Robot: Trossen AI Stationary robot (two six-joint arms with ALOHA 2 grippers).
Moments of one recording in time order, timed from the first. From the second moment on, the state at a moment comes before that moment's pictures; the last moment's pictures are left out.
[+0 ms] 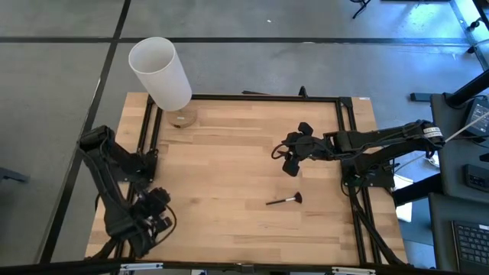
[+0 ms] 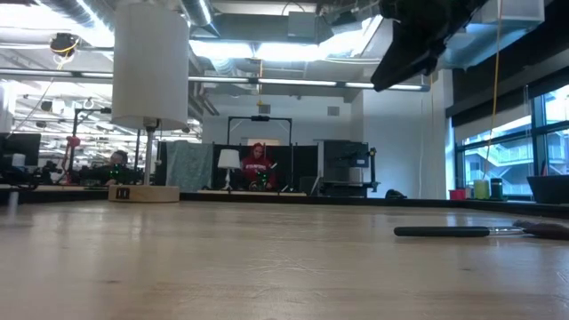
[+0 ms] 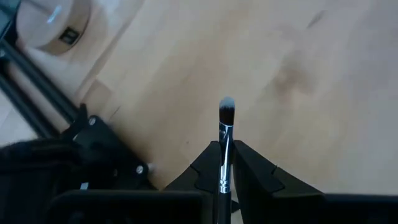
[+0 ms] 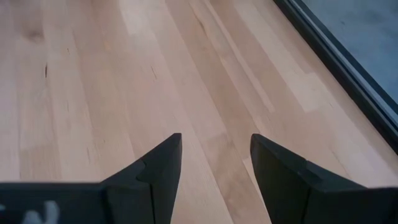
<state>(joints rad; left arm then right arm) -1.10 1.58 1.25 -1.57 -0.45 -1.77 0.09 1.16 0.93 -0.52 0.43 0.28</state>
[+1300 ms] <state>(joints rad) -1.17 1.50 1.05 -1.56 -0.43 -2.08 0.09 1.16 0.93 -0.49 0.43 0.28</state>
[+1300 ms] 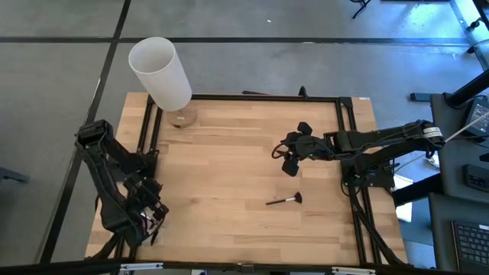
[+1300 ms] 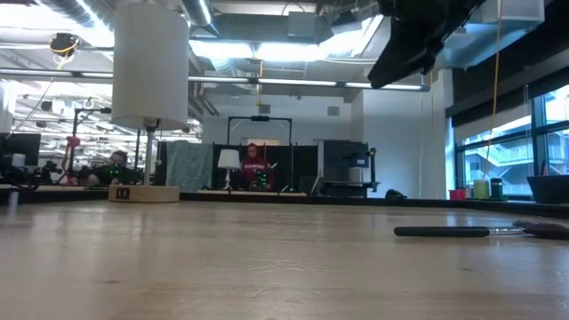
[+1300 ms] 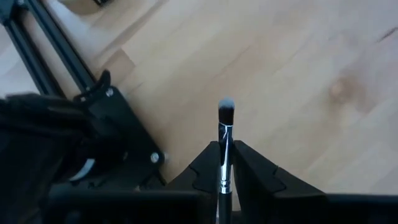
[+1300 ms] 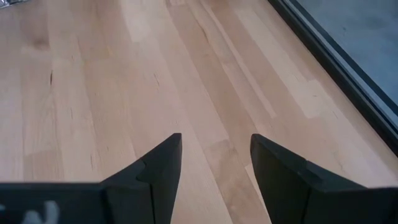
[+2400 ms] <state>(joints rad) -0.72 1.47 1.23 -1.36 -0.66 -1.59 0.16 1.06 0.93 -0.47 0.44 0.28</state>
